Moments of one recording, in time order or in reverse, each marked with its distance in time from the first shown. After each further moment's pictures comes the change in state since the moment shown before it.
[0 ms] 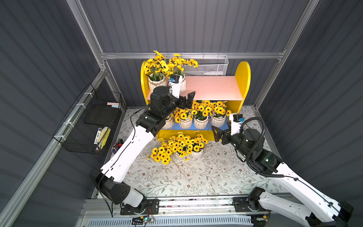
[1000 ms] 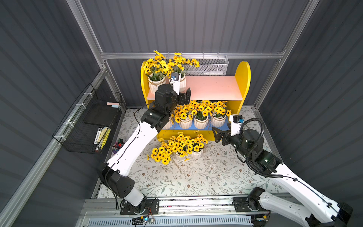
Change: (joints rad) left arm -0.006 0.079 0.055 0.017 -0.203 0.085; right arm -0.023 -0.011 -0.032 0.007 -0.021 0.001
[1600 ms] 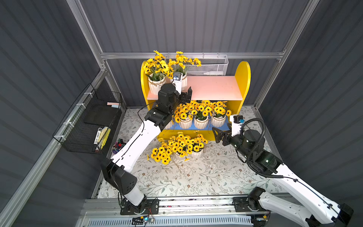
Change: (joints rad) left arm 0.000 0.045 0.001 0.069 -0.040 0.022; right arm -0.010 -0.009 -0.005 -0.001 -0.025 -0.007
